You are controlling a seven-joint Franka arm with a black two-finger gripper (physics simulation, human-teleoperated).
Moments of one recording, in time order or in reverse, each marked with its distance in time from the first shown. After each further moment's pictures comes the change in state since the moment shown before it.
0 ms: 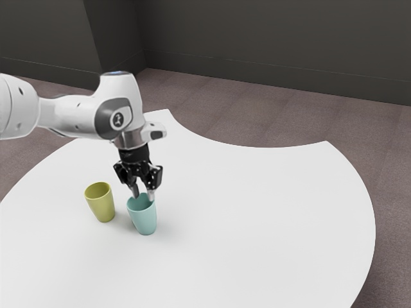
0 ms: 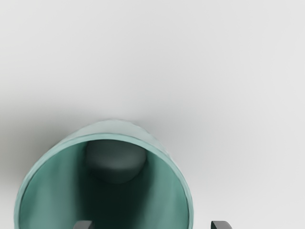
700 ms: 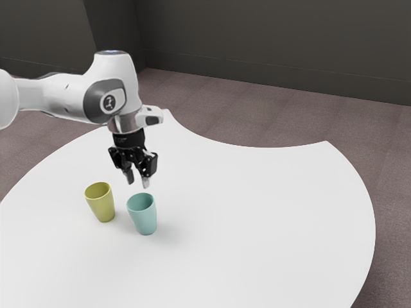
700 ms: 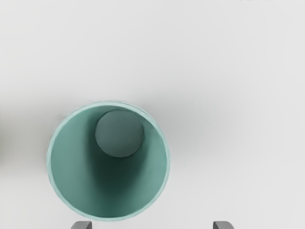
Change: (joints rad) arm -0.029 -0.110 0.003 0.010 0.071 -0.092 0.028
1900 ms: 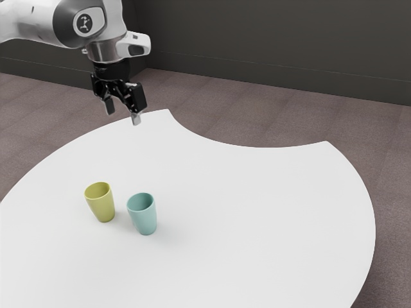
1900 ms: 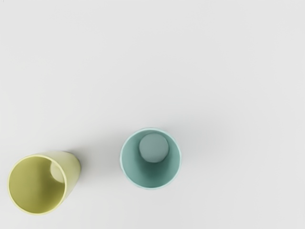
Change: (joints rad) arm -0.024 -0.067 -0.006 0.355 0.110 -0.319 0.100
